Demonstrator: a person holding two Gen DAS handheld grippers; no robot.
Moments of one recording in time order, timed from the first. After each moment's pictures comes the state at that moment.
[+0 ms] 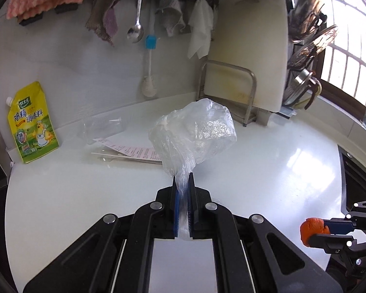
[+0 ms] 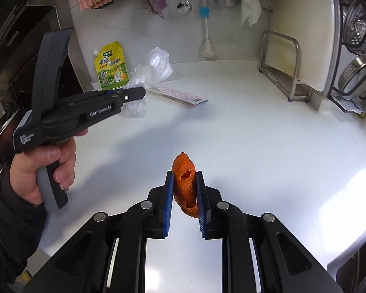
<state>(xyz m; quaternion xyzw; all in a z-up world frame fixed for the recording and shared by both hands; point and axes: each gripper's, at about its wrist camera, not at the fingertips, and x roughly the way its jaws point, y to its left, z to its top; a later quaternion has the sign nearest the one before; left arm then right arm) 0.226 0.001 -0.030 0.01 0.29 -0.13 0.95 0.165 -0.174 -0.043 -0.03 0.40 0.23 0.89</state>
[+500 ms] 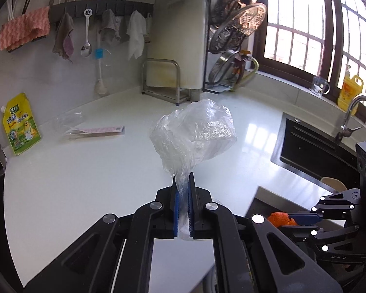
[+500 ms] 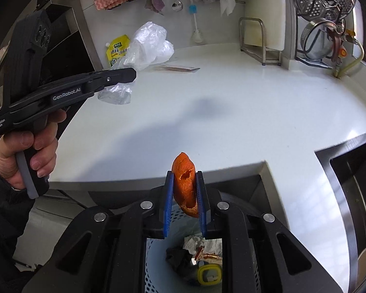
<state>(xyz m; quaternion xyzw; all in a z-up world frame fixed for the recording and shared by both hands) 0.067 -0.059 -0.018 0.05 0.30 -0.23 0.92 0.004 -0.224 -0.062 0.00 0.41 0.21 0.89</state>
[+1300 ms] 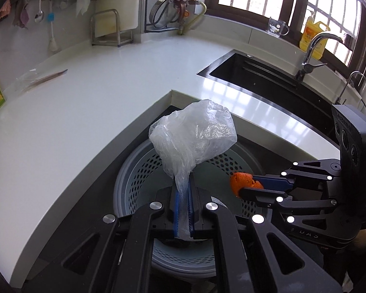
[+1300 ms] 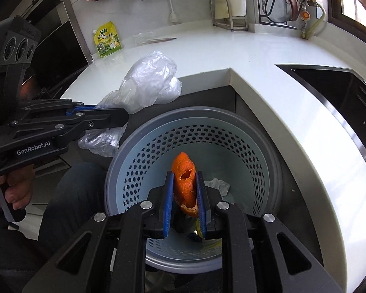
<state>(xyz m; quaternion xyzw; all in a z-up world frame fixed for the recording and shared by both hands) -0.054 -0.136 -0.090 0.09 0.41 -0.30 0.86 -0.109 -0.264 -0.123 0.03 0.44 0.15 0.88</state>
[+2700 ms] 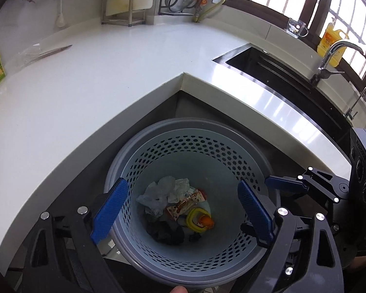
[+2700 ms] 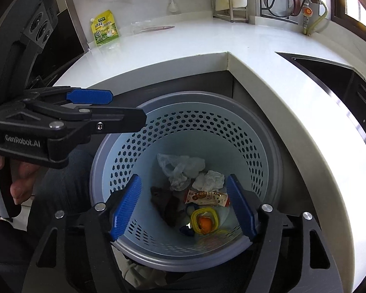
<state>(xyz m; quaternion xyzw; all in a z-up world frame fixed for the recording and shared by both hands) -0.030 -0.135 -0.113 0.05 0.45 -0.27 0.85 -0.106 -0.263 -0.145 0.00 0.46 0.15 0.88</state>
